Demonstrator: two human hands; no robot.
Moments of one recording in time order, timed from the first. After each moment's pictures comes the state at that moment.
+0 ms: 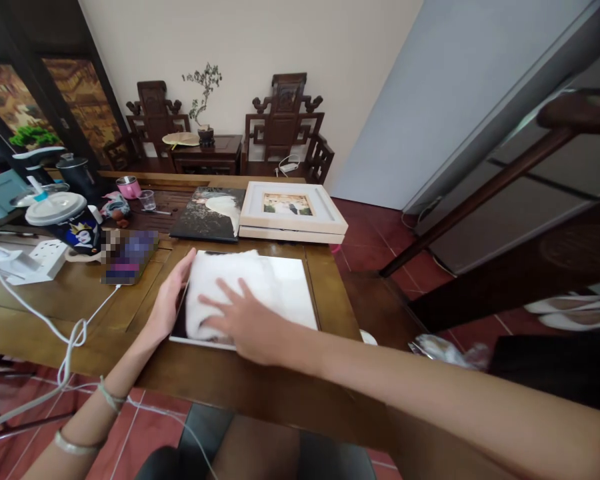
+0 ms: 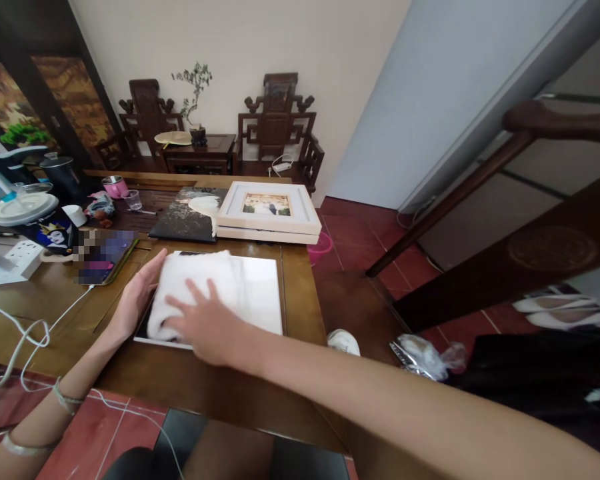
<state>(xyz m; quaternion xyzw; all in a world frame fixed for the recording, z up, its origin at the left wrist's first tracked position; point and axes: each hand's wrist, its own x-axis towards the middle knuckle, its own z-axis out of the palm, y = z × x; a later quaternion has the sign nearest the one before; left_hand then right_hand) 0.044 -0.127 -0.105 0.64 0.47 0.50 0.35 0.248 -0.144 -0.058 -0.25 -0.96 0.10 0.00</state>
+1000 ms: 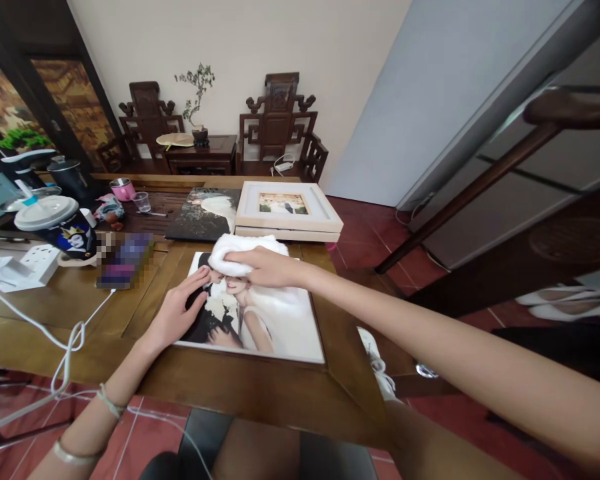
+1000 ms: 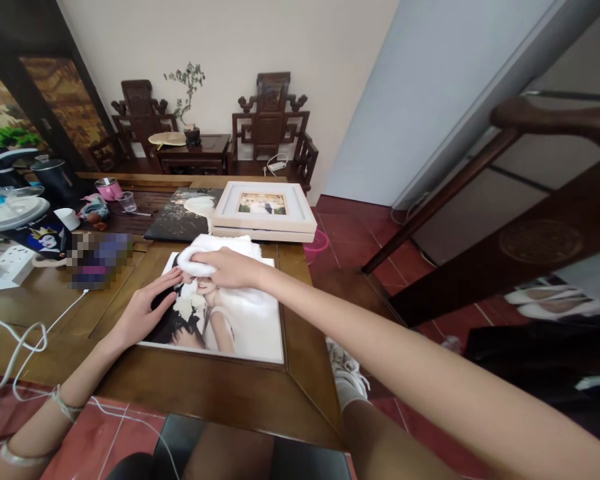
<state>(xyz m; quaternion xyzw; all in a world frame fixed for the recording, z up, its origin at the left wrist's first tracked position) 0.047 -0.121 -0.113 0.80 0.49 0.30 0.17 0.283 -0.056 -0.039 -0.30 -0.90 0.28 0.10</state>
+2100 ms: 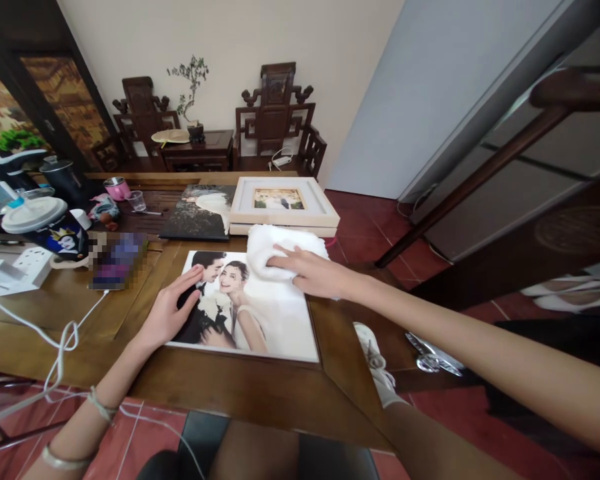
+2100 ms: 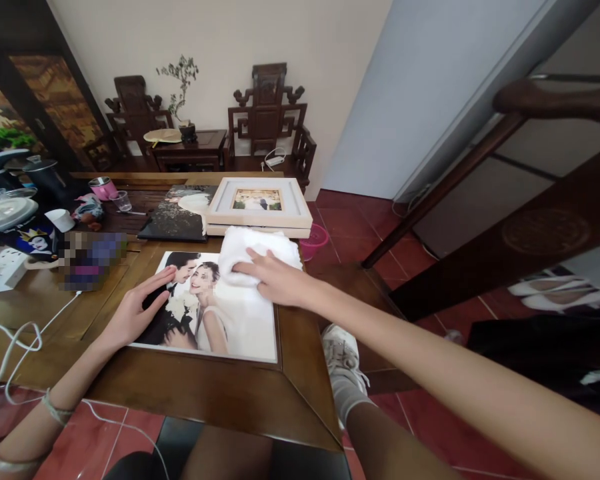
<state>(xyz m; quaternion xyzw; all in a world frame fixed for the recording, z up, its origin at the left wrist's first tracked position) 0.056 -0.121 -0.105 0.79 0.50 0.31 0.19 0.370 -0.069 -0.068 -0.39 -0.91 0.17 0.05</state>
